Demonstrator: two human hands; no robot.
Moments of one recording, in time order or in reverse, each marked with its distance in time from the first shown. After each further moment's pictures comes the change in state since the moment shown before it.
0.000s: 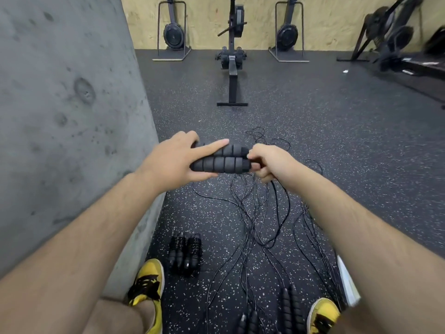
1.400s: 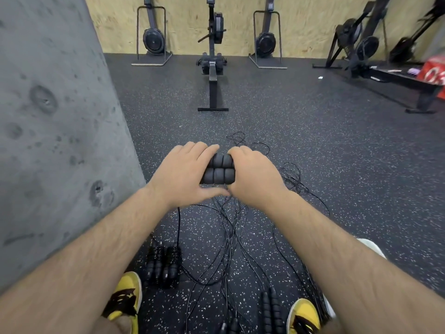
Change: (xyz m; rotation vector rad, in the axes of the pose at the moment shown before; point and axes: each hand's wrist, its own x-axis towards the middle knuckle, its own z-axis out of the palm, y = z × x) left_hand 0.040 0.071 0.016 -0.008 0.043 0.011; right_hand -0.031 0.013 -0.007 -1.184 0.467 -0.439
